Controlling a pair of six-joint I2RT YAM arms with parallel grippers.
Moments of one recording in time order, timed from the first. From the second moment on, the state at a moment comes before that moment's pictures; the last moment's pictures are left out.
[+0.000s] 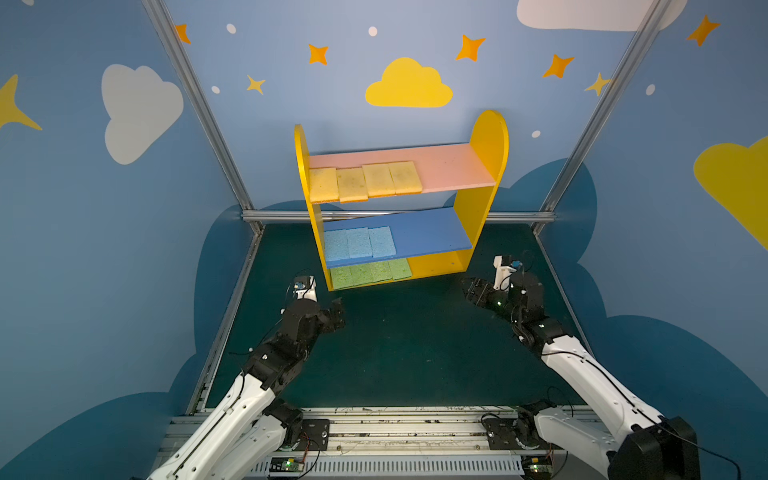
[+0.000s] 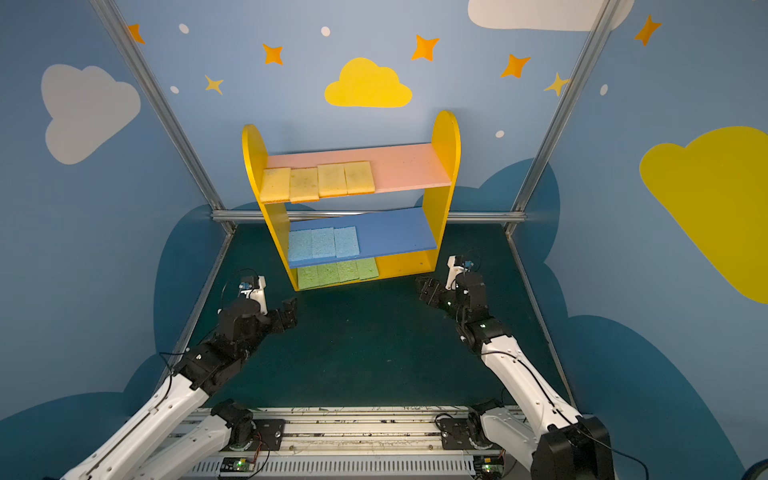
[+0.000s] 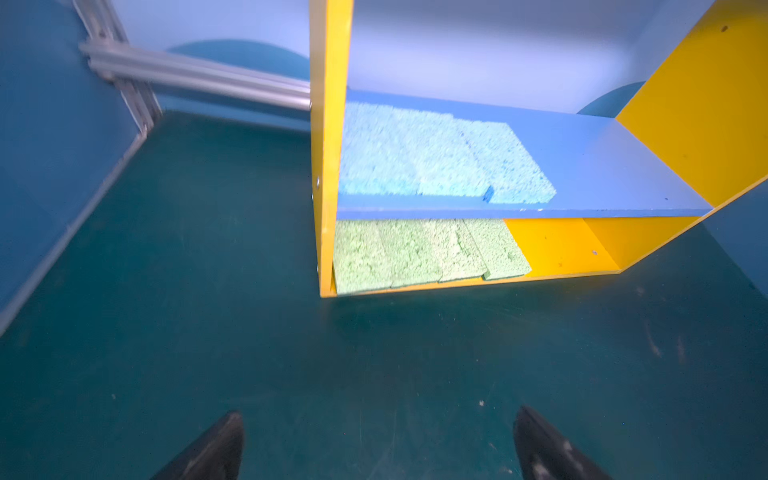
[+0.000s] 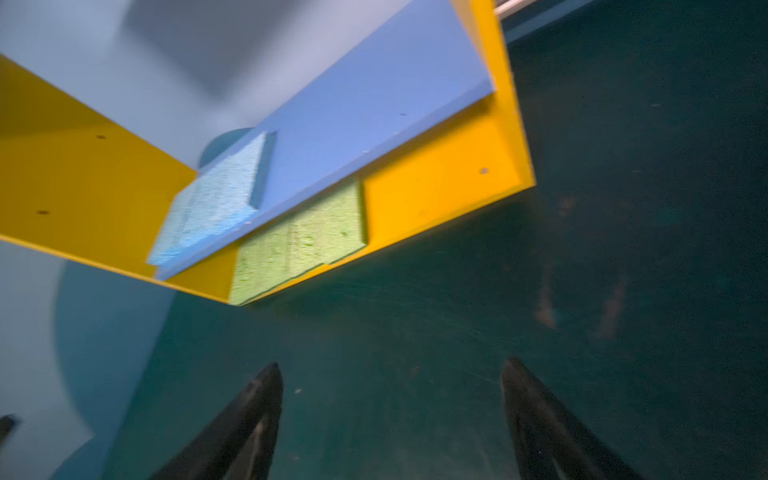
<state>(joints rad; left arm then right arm) -0.47 0.78 0.71 -0.43 -0.34 -0.36 0.33 0.98 0.59 -0.07 0.00 0.52</state>
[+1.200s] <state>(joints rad) 0.13 1.57 0.64 0.27 0.10 -0.15 0.18 1.27 0.30 0.51 0.55 0.18</state>
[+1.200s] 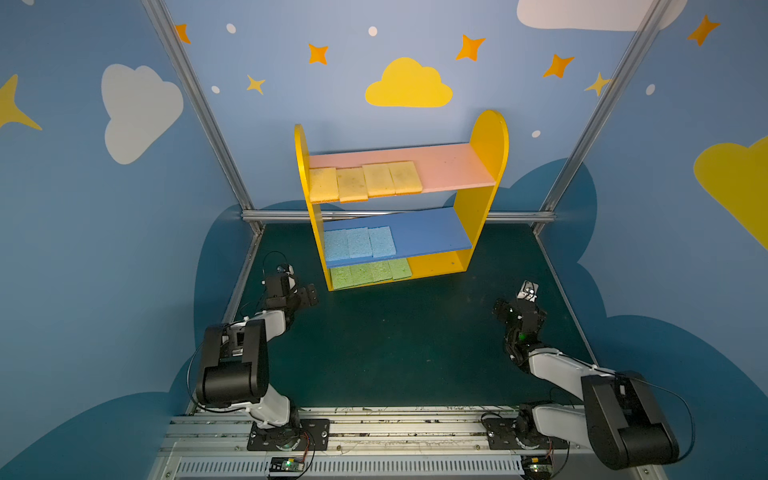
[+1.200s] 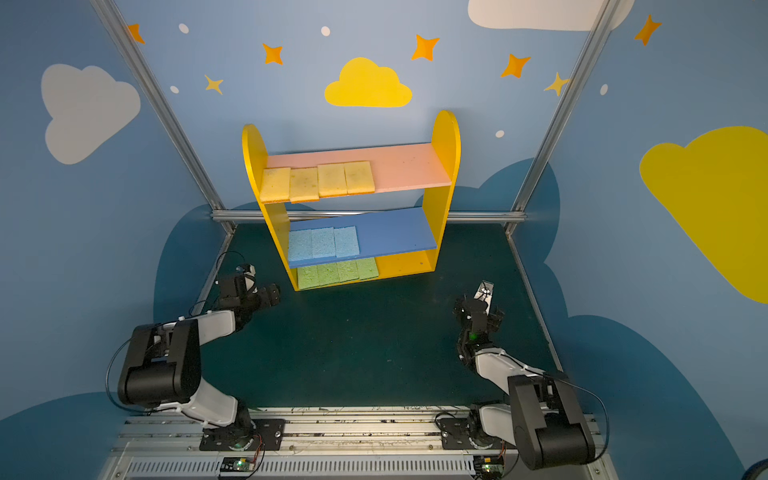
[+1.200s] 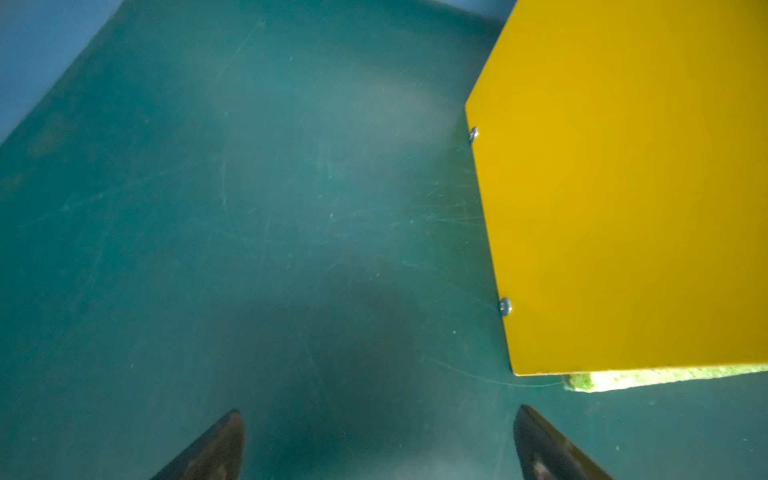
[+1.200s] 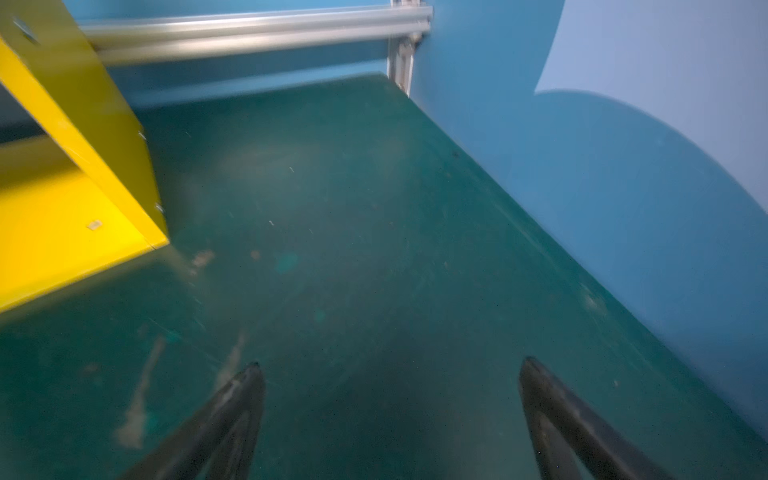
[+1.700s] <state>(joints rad) -0.06 1.54 0.33 0.78 -0.09 0.01 0.24 1.20 0.12 0.75 0.57 0.15</state>
